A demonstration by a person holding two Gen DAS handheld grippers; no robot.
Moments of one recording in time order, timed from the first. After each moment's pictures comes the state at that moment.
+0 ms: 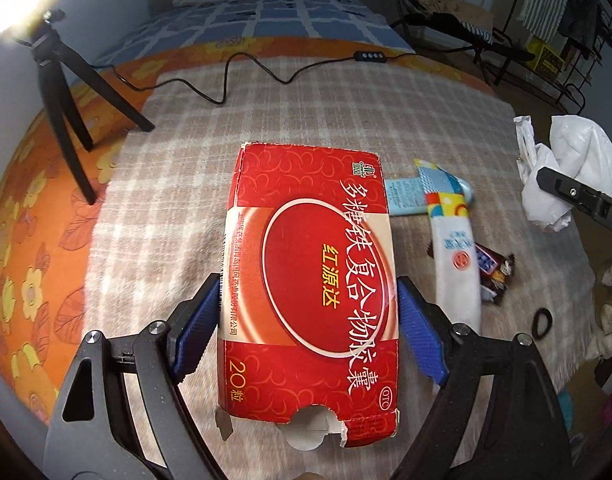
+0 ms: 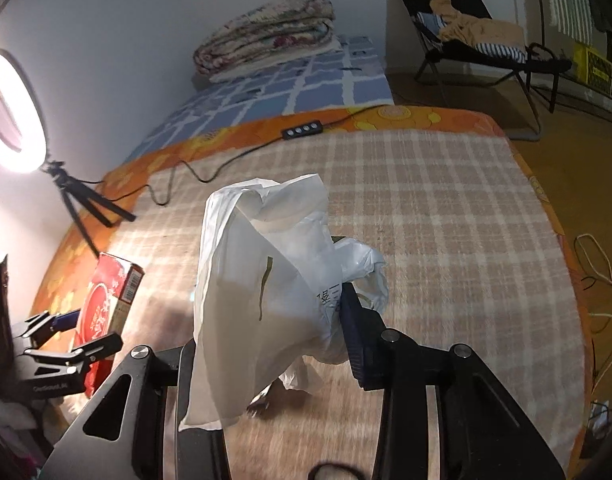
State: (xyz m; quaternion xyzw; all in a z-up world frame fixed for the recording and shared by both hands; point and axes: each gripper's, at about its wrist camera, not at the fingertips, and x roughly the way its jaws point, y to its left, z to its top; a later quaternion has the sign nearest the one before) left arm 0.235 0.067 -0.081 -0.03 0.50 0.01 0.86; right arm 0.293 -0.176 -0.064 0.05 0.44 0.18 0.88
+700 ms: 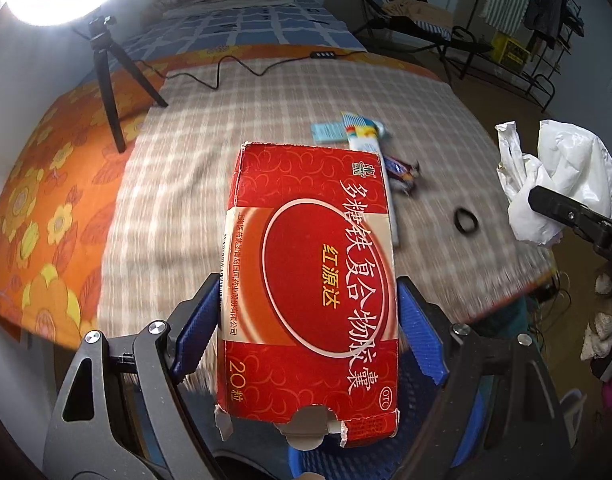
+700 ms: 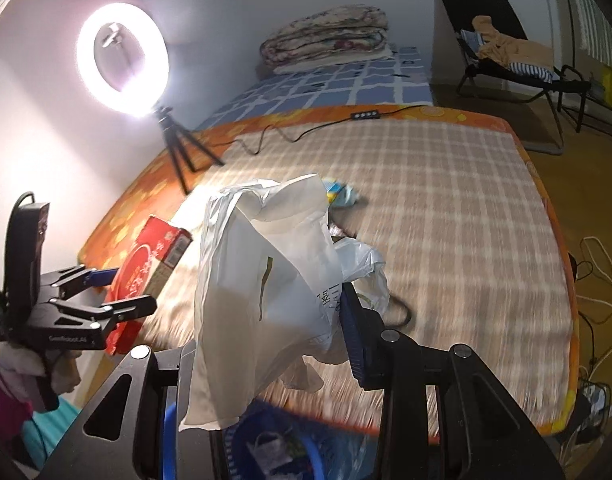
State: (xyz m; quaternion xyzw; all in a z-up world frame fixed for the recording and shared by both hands) left arm 0.093 0.042 -0.034 -0.03 0.49 -0.04 0.87; right arm 0.140 -0.188 -0.022 0.02 0.43 0.27 0.86
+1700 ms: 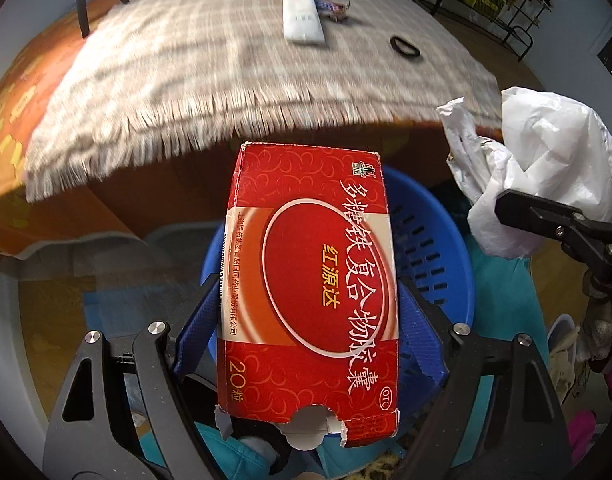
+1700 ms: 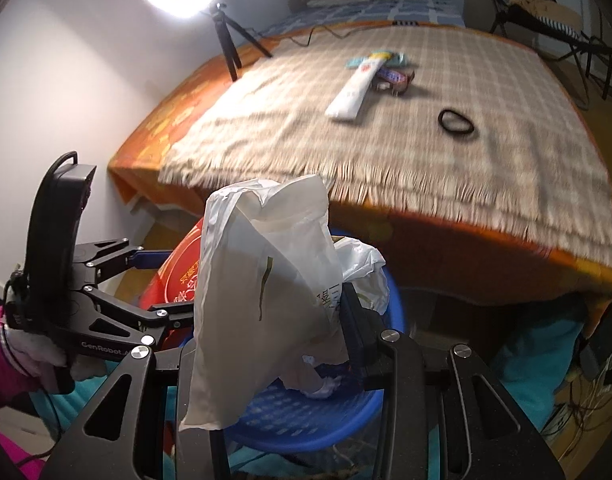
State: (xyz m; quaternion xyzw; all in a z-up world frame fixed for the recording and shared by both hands) left arm -0.035 -0.009 -0.124 -0.04 0.57 -0.09 0.81; right arm 0.004 -0.181 -0.096 0.00 0.51 0.31 0.80
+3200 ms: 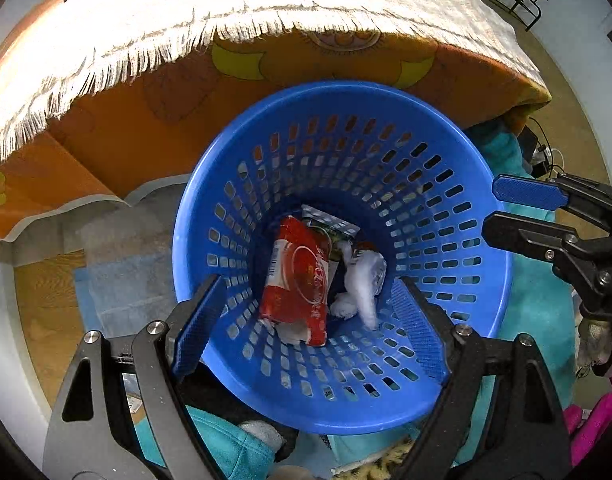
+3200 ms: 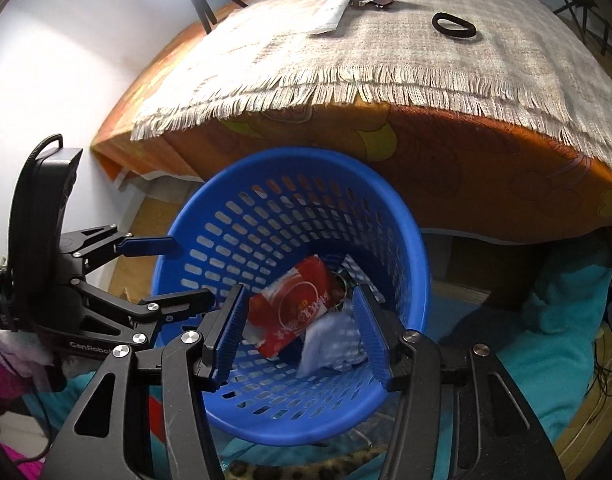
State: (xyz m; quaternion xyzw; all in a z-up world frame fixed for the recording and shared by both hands) left arm -0.033 -0.029 -0.175 -0.02 0.62 -0.09 0.78; right arm -0.002 -0.180 -0.159 0.01 0.58 0.29 0.76
